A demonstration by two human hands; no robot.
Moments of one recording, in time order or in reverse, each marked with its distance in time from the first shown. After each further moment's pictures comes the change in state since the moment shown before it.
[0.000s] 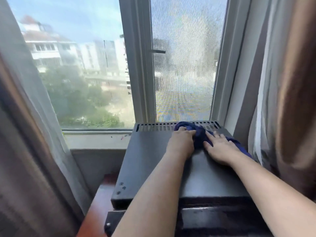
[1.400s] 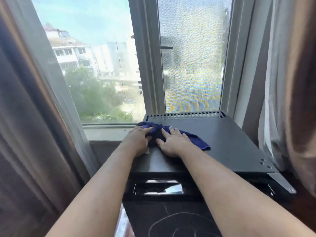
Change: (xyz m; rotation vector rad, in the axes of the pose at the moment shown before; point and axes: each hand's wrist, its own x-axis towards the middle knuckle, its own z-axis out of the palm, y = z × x) left_hand -0.102 -0.109 -0.061 0.058 0.044 -0.192; right_hand -0.056 -0.146 0.026 0.062 -0.143 -0.312
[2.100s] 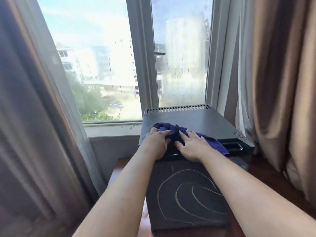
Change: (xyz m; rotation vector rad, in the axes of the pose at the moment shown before) left_hand -0.129 0.051 0.003 -0.064 -0.039 0.089; right_hand -0.152 -0.002 0.020 -0.065 0.108 0.158
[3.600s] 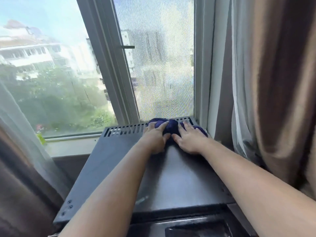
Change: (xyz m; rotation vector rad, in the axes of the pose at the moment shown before) left_hand 0.266 0.082 0.068 0.064 -0.121 -0.049; right_hand 0.224 0.169 -0.049 0.032 -0.057 -0.037
